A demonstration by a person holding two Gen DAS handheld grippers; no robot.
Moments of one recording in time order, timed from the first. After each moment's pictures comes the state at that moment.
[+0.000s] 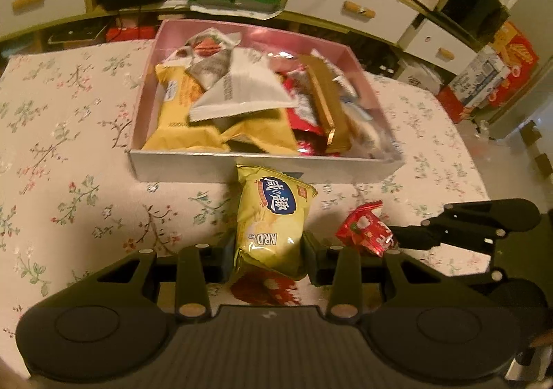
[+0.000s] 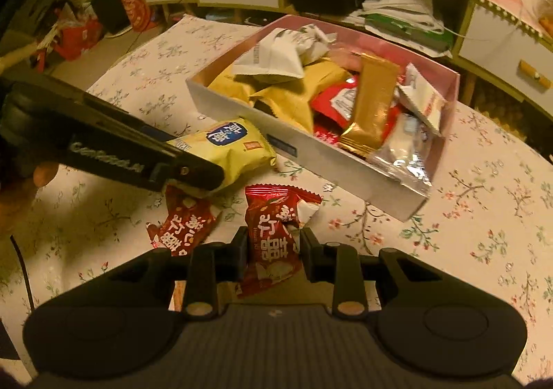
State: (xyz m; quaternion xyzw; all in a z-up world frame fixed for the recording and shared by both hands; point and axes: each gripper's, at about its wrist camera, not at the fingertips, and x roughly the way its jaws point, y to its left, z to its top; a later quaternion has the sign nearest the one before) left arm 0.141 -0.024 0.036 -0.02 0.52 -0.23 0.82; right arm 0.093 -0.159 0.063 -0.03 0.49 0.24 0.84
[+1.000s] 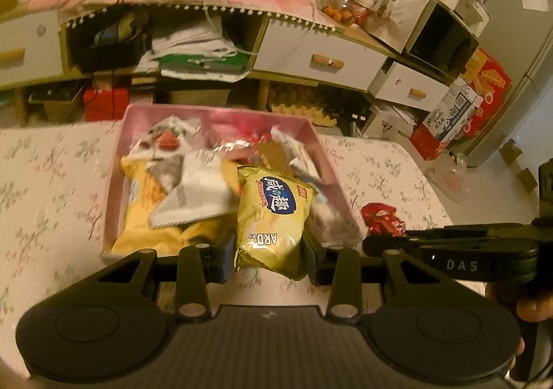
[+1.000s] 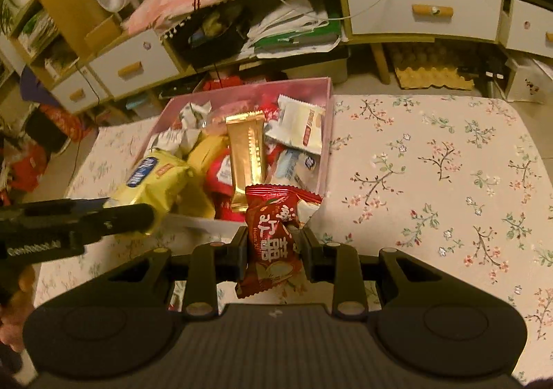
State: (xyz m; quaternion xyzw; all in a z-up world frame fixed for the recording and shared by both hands) left arm 0.165 -0.058 0.070 -0.03 0.43 -0.26 0.86; right arm 0.124 -0.237 0.085 0.16 0.48 0.10 0.86
